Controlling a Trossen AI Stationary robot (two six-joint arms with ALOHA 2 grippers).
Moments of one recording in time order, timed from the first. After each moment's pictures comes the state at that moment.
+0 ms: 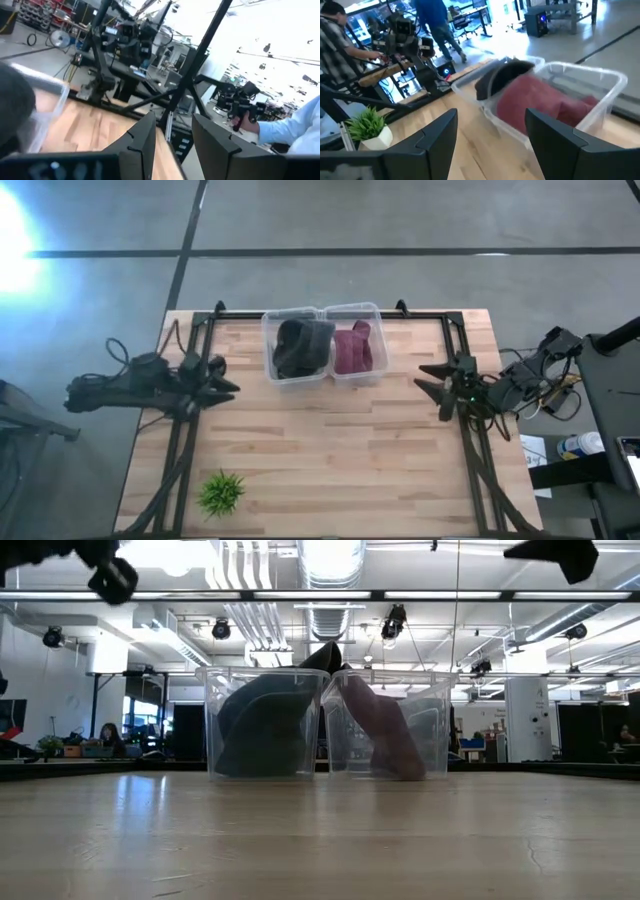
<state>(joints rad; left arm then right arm) 0.02 0.27 0.39 -0.02 0.23 -0.49 0.63 0.58 0.69 -0.44 0.99 0.62</state>
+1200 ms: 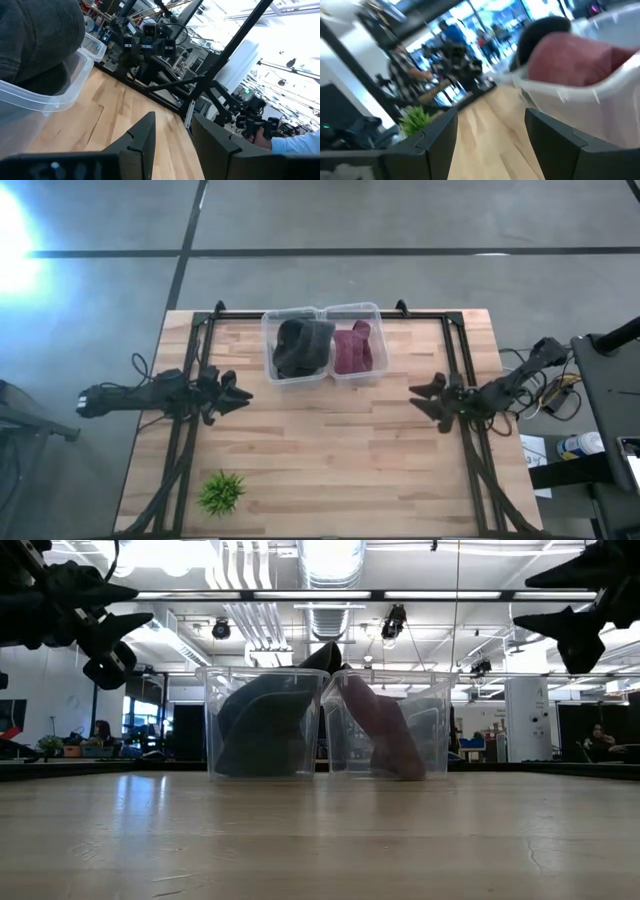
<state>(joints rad) 0.02 0.04 0.01 0.07 0.13 -0.61 0.62 0.25 0.07 0.19 0.83 0.58</state>
